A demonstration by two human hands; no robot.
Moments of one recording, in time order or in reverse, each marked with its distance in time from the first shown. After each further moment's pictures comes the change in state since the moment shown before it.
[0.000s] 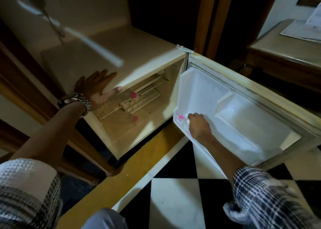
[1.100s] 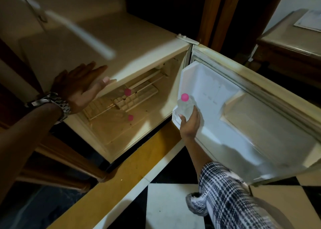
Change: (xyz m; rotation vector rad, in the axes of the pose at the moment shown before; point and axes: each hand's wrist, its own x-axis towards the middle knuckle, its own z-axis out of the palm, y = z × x) left_hand 0.000 0.001 0.001 -0.070 0.048 -0.014; right_hand 0.056 -0.035 0.080 0.928 0.573 0.382
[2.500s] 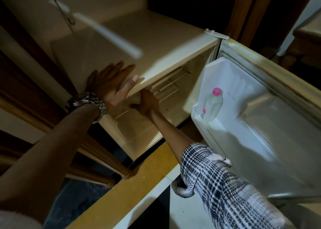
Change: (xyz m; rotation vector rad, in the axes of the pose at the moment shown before) left_hand -0.001 0.005 -0.002 0.015 0.011 -0.001; right_hand -0.034 -0.170 0.155 -0.189 -0.697 -0.326
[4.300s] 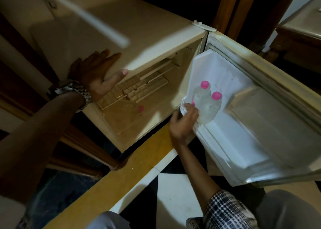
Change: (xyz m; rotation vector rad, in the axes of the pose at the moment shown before) left_hand 0.002 -0.004 0.003 0.033 0.074 0.038; right_hand -0.125 0.117 -0.025 0.112 1.018 0.223
